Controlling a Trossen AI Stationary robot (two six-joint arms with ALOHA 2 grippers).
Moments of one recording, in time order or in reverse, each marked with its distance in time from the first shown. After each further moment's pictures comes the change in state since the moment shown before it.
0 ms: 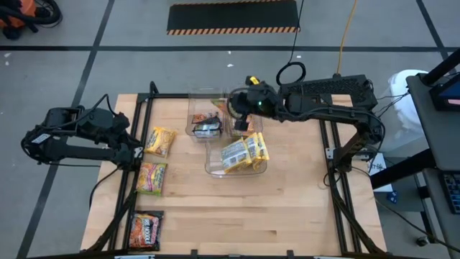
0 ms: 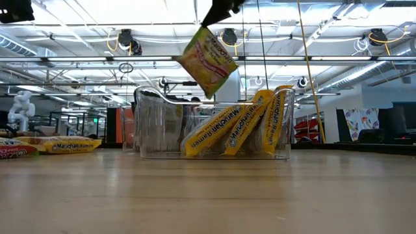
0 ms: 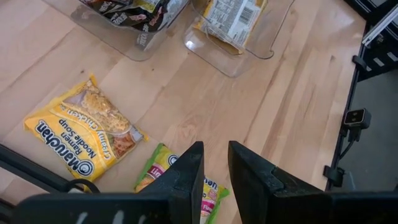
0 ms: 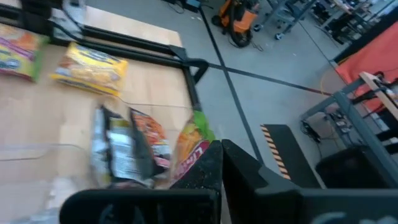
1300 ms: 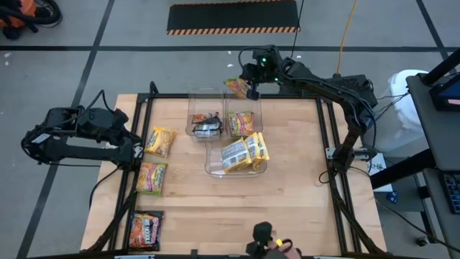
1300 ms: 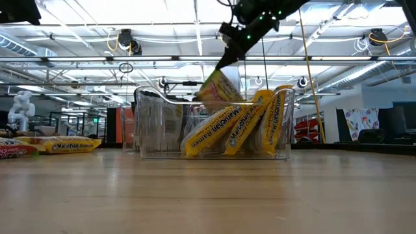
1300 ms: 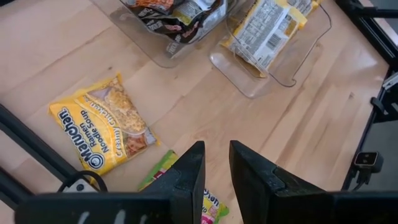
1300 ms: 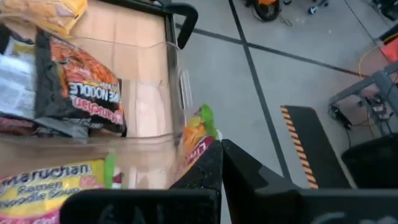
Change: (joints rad) left arm 0.000 0.000 0.000 0.000 -0.105 -0.159; right arm -0.452 0.123 0.000 0.026 -0.471 -0.226
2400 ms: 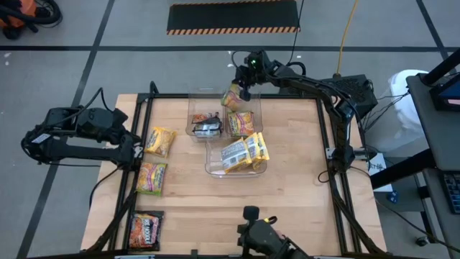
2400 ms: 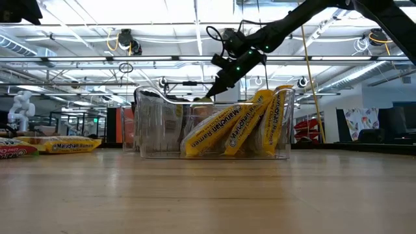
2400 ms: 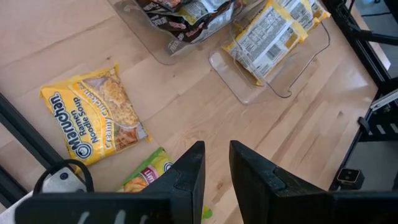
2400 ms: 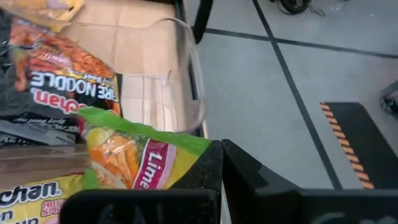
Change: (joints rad) left arm 0.000 0.000 0.000 0.007 -0.001 -0.120; right arm -0.084 0.228 -0.001 0.183 -0.183 0.058
